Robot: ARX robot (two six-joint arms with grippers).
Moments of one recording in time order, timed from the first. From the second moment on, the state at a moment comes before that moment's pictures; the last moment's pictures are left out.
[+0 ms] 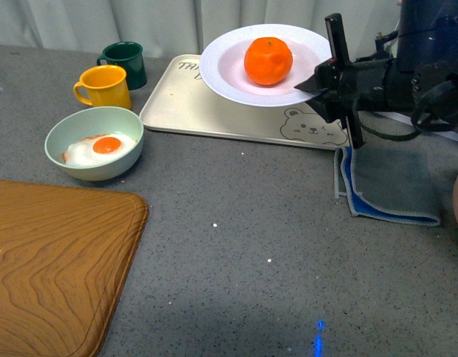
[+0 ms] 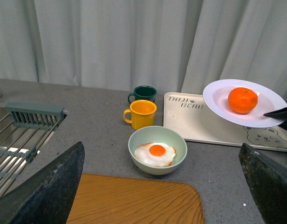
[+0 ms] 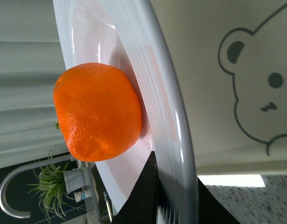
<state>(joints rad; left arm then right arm) 0.00 0.00 0.02 0.00 0.00 0.00 0.18 2.38 1.37 0.53 -0.46 1.24</state>
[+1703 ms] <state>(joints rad) 0.00 0.00 0.02 0.00 0.00 0.00 0.19 2.09 0.86 1.26 0.19 0.05</state>
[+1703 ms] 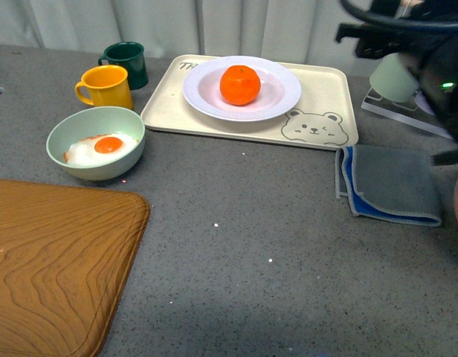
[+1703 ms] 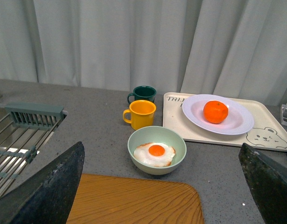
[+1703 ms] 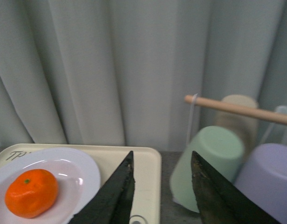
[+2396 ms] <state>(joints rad) 0.00 0.00 0.02 0.00 0.00 0.00 0.07 1.46 0.19 1.25 0.07 0.00</state>
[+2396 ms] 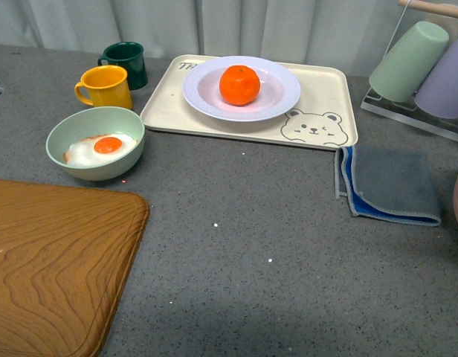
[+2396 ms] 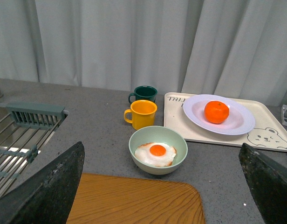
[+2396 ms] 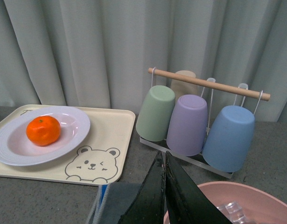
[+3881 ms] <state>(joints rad) 0.00 0.00 0.02 0.00 0.00 0.00 0.00 0.29 0.01 0.30 0.00 0.00</state>
